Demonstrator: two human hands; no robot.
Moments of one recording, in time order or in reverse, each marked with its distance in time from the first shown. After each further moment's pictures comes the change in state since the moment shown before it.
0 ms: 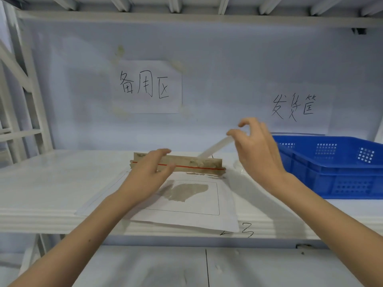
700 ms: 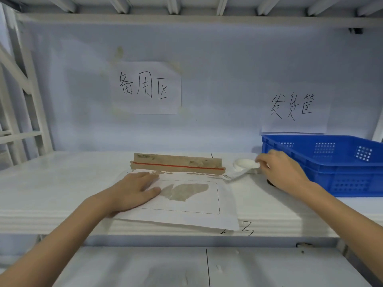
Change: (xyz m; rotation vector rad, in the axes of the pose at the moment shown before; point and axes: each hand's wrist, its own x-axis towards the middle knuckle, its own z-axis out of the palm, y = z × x) left_hand -0.001 -0.058 -0.015 0.377 -0.483 -0.072; right_hand -0.047 0.080 0.027 0.015 -0.512 0.283
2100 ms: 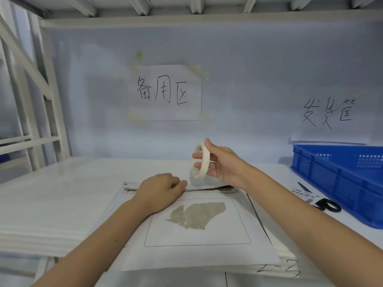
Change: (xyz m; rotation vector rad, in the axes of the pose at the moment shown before) left_hand 0.056 -0.001 0.007 0.010 0.303 -0.027; right_hand 0.086 -0.176 0.028 1.657 -0.616 0.252
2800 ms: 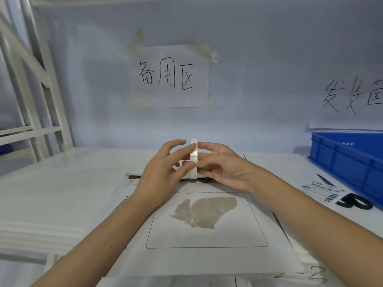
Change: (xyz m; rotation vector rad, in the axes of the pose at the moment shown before) left_hand 0.000 0.001 0.000 -0.442 0.455 0.264; right_hand 0.003 0.024 0.012 0.065 -0.262 -0.013
